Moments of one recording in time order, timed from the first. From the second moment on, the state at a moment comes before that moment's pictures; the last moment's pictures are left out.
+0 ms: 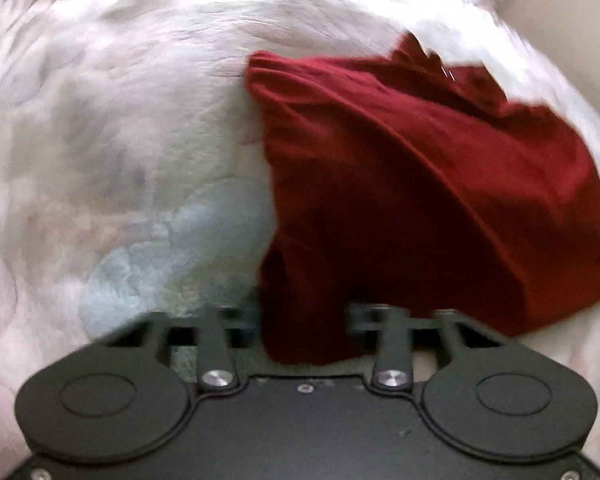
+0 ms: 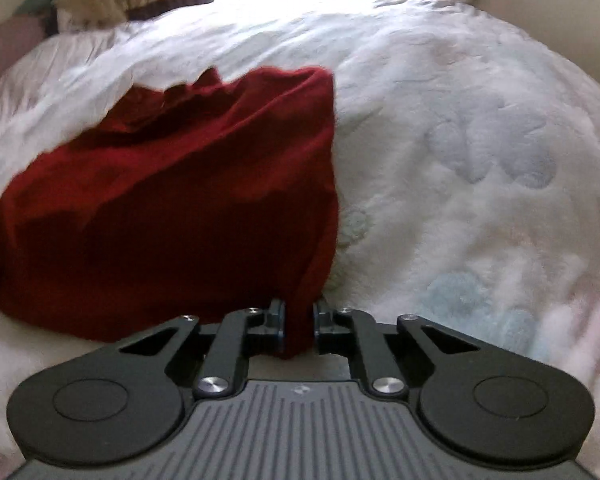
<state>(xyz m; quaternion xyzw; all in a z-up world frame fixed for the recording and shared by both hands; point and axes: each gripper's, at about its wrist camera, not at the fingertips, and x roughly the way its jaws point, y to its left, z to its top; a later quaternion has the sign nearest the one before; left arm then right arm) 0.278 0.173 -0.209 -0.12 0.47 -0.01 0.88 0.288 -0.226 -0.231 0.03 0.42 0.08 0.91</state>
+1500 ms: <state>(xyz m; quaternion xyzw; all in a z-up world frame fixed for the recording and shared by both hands) 0.182 0.163 -0.189 -0.10 0.46 -0.06 0.88 0.193 -0.270 -0.218 0.12 0.43 0.07 0.89</state>
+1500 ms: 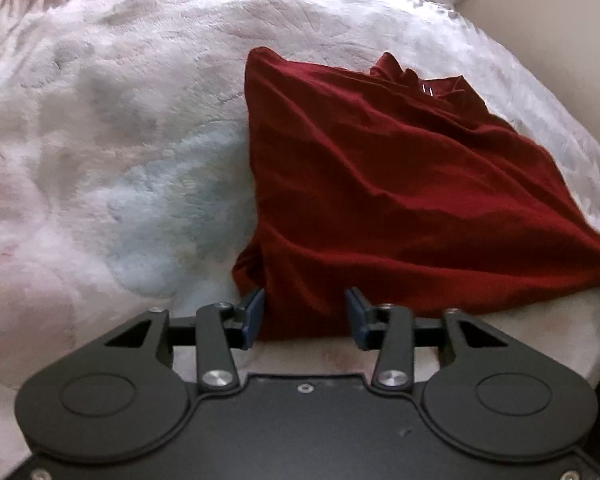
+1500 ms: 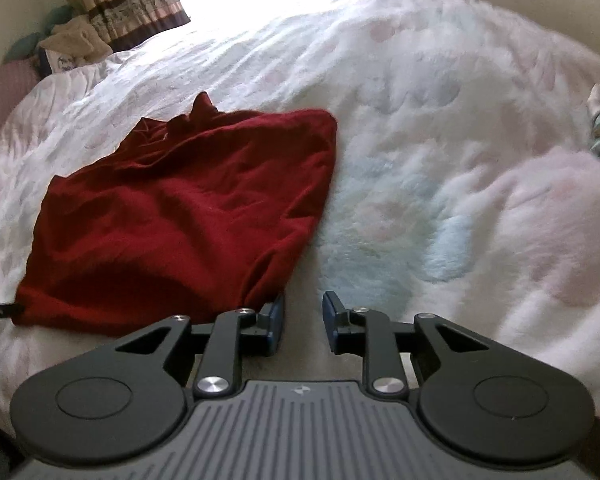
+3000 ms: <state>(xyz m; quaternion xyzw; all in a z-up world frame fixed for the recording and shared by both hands) 0.339 0.176 -0.179 -0.17 0.40 -0.01 0.90 0.344 -0.276 -0.236 0.15 0.40 0.05 0.90</state>
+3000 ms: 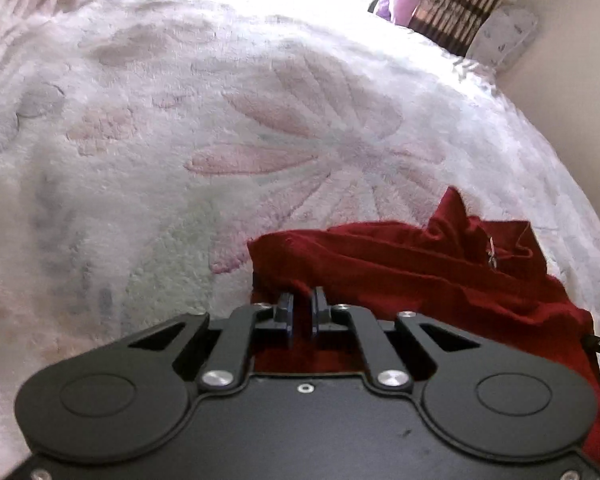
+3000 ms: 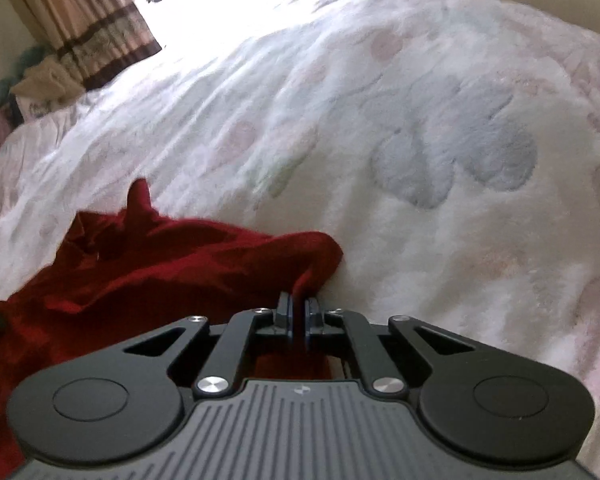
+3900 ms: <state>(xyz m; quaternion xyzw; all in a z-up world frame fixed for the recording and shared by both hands) 0.309 0.198 -0.167 -0.13 0.44 0.05 0.89 0.304 -0.240 -0.184 0.00 0.32 0.03 0.95</state>
